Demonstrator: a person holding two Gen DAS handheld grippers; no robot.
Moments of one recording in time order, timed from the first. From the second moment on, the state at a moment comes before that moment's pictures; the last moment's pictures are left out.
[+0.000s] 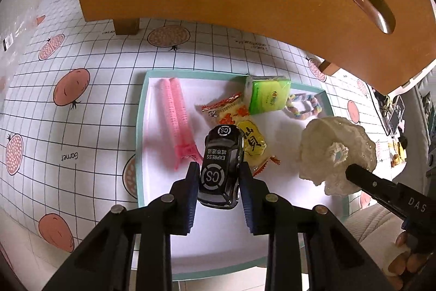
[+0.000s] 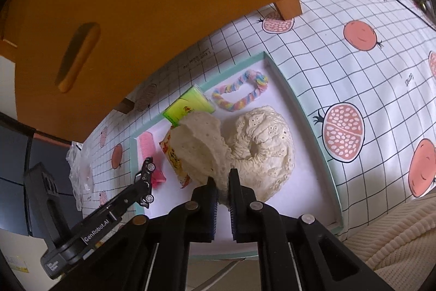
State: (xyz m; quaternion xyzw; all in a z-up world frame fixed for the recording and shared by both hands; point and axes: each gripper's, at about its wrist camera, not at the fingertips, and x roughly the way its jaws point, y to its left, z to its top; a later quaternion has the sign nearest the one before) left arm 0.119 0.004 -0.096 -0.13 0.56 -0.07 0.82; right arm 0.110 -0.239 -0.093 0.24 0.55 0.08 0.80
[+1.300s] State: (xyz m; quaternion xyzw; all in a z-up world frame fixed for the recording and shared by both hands) left arm 0.135 0.023 0.180 -0.14 0.28 -0.15 0.94; right arm 0.139 -0.231 0.179 0.20 0.29 0.16 0.92
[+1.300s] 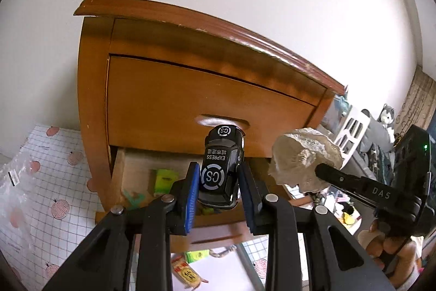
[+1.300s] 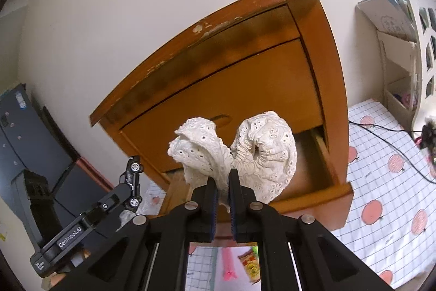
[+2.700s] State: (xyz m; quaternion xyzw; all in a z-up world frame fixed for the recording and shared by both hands) left arm 0.211 0.037 0.090 -0.12 0.38 -0.06 0.91; right arm 0.223 -0.174 0.103 0.04 0.44 0.08 0.89
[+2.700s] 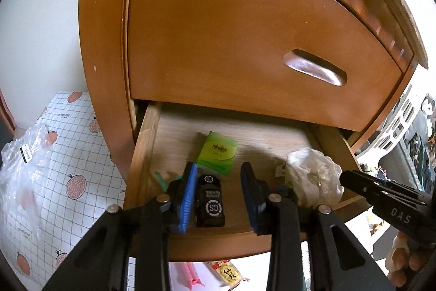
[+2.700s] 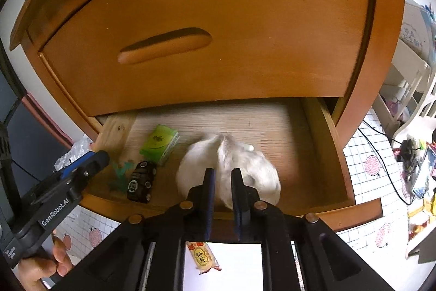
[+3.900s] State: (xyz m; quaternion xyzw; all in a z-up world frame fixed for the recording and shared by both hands) left arm 0.189 0.043 0.111 -0.12 0.32 -0.02 0.94; right arm 0.211 -0.195 0.106 0.05 0.42 0.05 0.91
